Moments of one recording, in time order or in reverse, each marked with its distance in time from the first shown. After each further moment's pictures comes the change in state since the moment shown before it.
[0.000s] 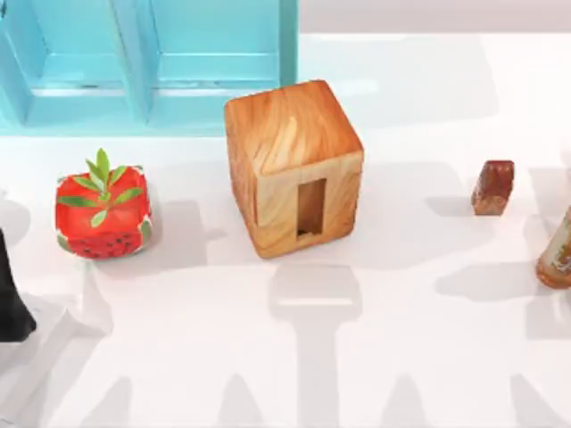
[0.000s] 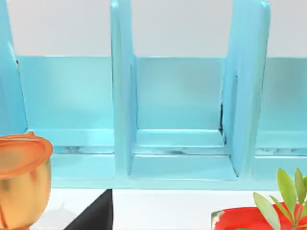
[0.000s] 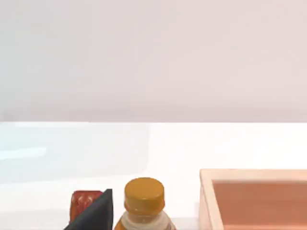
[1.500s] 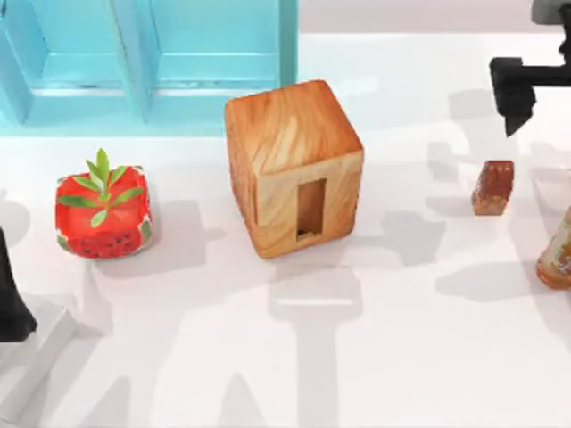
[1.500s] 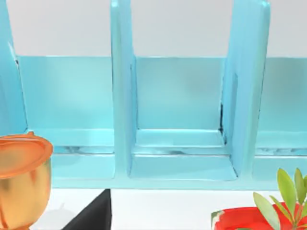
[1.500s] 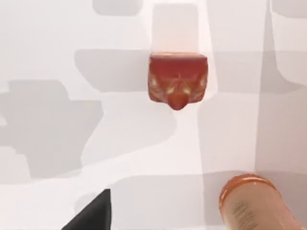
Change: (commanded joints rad) left arm 0.000 0.000 0.000 0.000 0.000 0.000; right arm 0.168 1.920 1.735 -1.192 0.006 0.176
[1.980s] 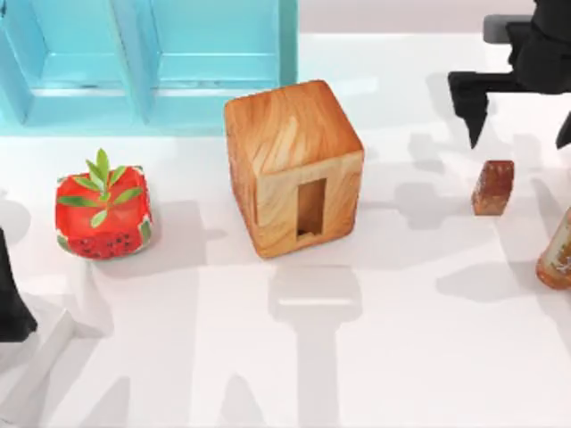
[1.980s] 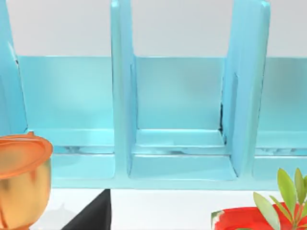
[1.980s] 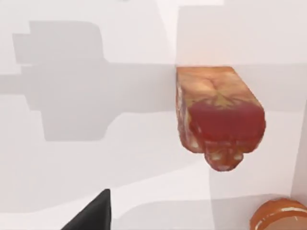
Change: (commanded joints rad) left arm 0.000 0.000 0.000 0.000 0.000 0.000; right arm 0.028 0.343 0.356 -0.207 -0.002 0.040
